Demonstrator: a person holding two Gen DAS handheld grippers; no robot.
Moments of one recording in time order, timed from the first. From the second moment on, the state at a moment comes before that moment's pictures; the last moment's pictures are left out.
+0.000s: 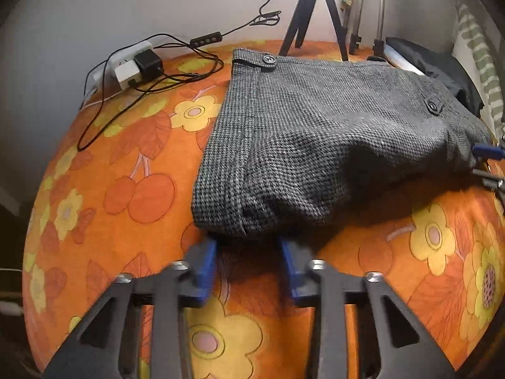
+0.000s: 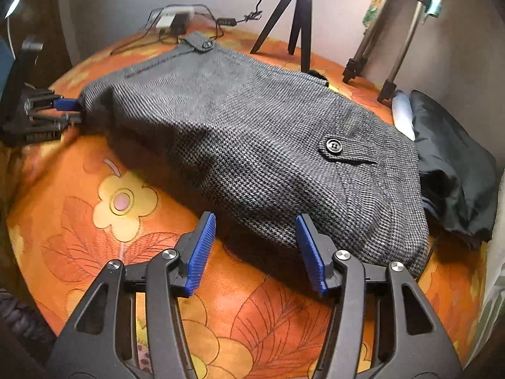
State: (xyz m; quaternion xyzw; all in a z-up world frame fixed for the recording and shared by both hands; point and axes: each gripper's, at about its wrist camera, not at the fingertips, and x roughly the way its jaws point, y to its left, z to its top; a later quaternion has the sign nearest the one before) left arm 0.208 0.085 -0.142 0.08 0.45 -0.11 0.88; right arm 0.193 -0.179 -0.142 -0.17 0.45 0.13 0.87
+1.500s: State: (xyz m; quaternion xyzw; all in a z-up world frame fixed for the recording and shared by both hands) left arm 0.251 0.091 -0.085 -0.03 0.39 -0.11 0.91; right arm 0.194 -0.035 -0.147 -0.30 0.31 0.23 0.87
